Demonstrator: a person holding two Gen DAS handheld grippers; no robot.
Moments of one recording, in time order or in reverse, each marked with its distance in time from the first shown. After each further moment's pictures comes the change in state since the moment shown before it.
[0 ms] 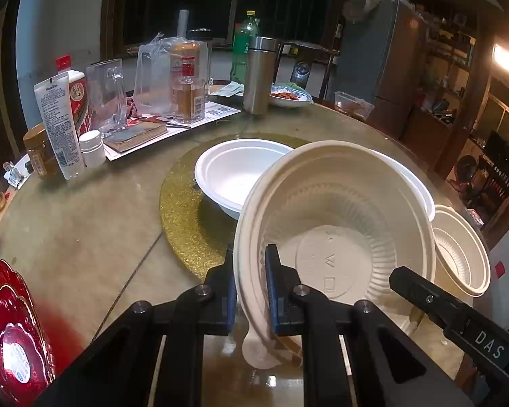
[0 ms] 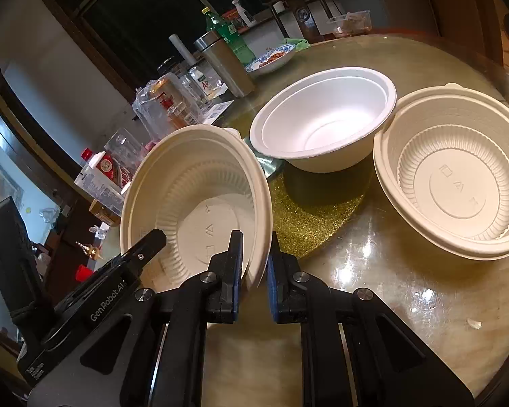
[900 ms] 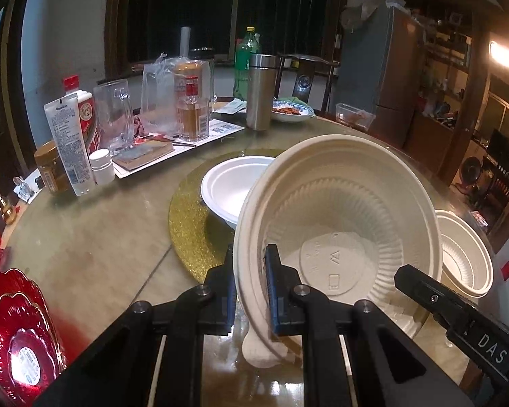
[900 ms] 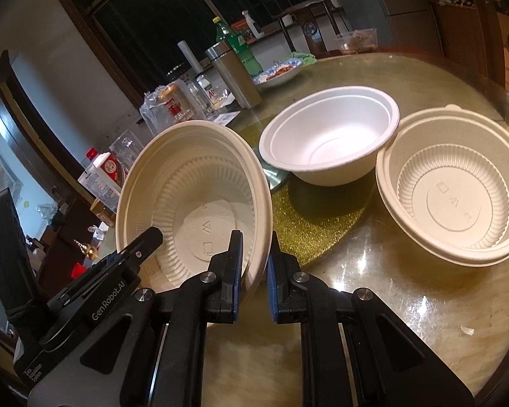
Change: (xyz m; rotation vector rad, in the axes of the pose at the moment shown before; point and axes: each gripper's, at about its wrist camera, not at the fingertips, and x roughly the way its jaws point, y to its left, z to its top) left arm -0.016 -0.006 -0.003 0.029 -0.071 0.037; right arm -0.010 0.009 -0.002 -0.049 -0.063 -0.001
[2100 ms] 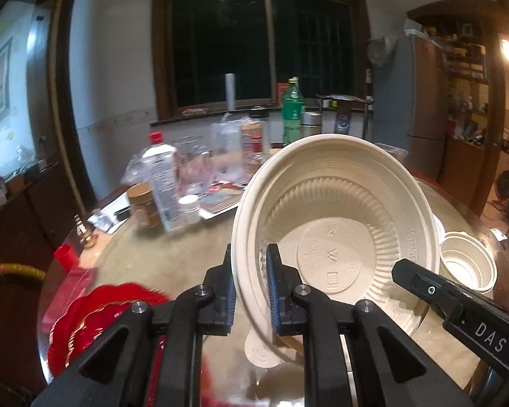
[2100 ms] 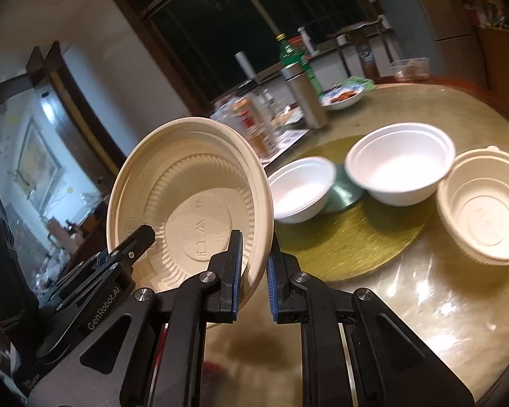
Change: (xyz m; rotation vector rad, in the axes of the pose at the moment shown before) left arm -0.103 0.037 -0.003 0.007 -0.170 0.218; right arm -0.040 0.071 -0.016 -0.121 -0.036 0.212
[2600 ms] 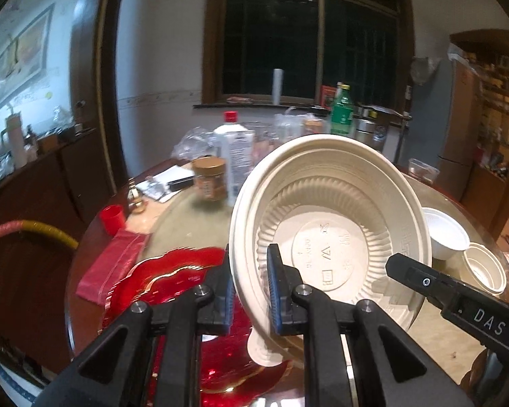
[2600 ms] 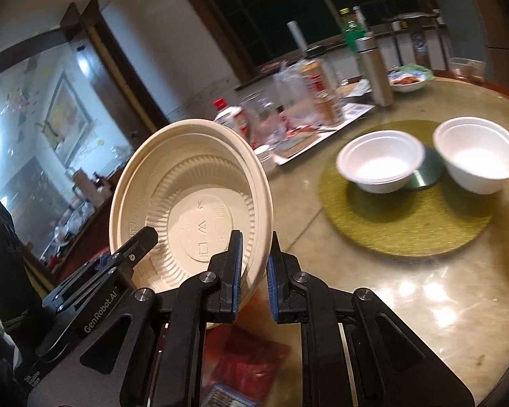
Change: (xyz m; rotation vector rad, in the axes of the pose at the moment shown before) left arm -0.033 0.087 -0.029 -0.153 0.019 0.097; right arm 0.040 0.077 -0.026 -0.136 0.144 0.127
